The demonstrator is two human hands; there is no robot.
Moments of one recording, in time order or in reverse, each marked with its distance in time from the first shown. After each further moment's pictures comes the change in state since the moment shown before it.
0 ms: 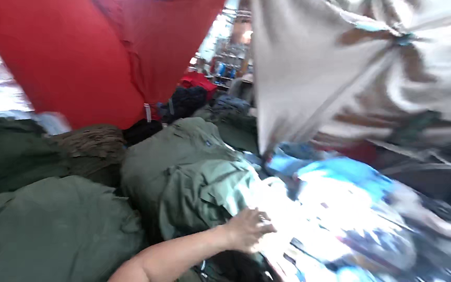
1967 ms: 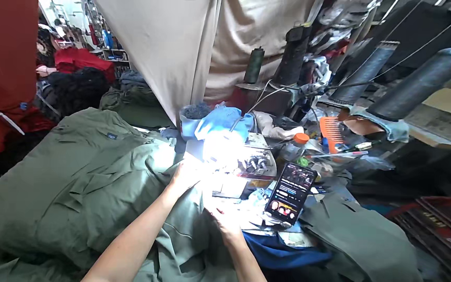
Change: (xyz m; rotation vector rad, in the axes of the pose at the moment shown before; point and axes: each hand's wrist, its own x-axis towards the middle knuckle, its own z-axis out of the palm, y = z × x) left_hand 0.130 -0.019 0.034 -0.122 -0.211 -0.405; right_hand 0.037 -0.027 -0.020 -0.352 0.186 -0.137
